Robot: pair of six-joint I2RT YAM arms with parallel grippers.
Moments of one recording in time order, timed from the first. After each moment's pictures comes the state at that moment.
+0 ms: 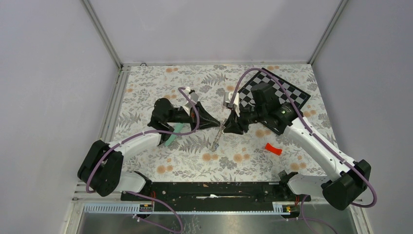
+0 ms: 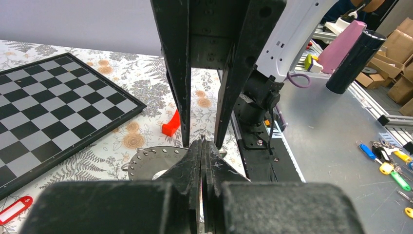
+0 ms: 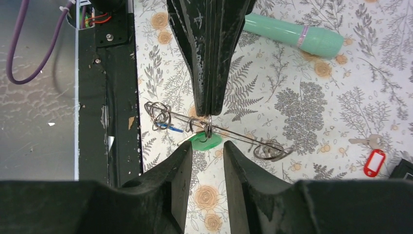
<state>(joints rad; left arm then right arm) -0.56 1.35 0.70 0.88 1.12 -0.39 0.60 1.22 1.18 -0.69 -0.75 -0.46</state>
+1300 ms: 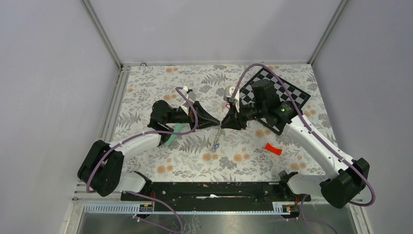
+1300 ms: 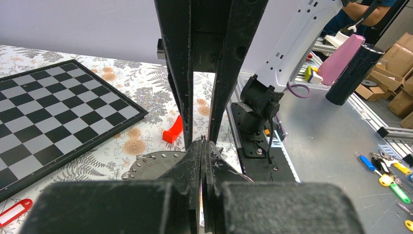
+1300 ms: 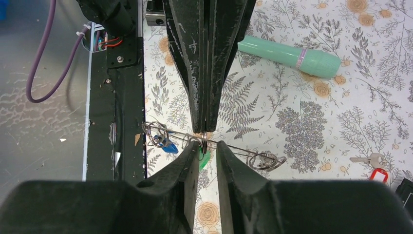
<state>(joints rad) -0.56 1.35 0.68 0.99 1.08 -0.47 0.58 1.24 1.19 -0.61 -0.83 -0.39</state>
